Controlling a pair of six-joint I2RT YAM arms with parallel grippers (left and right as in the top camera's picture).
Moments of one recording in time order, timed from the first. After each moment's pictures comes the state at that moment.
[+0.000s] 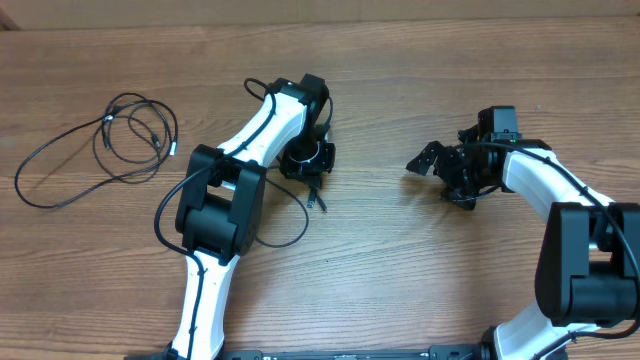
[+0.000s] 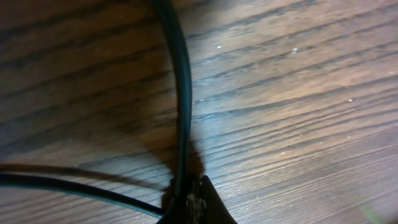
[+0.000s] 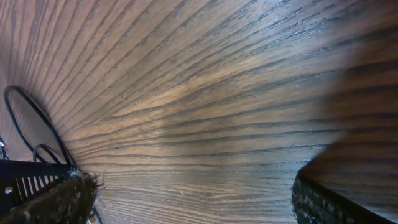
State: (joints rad) left arm -0.41 2.34 1.82 -1.20 0.30 -0.26; right arm -0.02 1.81 1.04 -0.57 -0.48 0.50
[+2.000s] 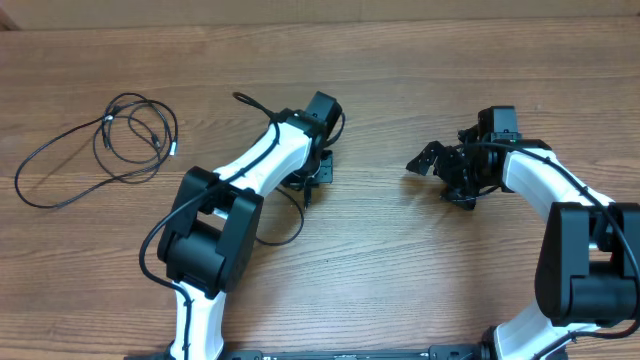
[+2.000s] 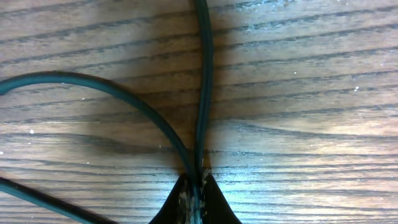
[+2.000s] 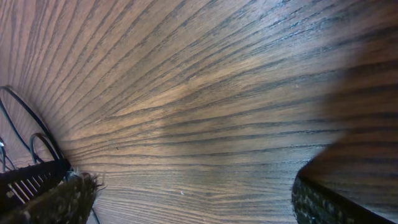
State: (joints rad) left arm -0.49 2.12 1.49 -0.86 -0.04 -0.50; right arm -0.02 1.81 1.04 -0.57 -0.48 0.50
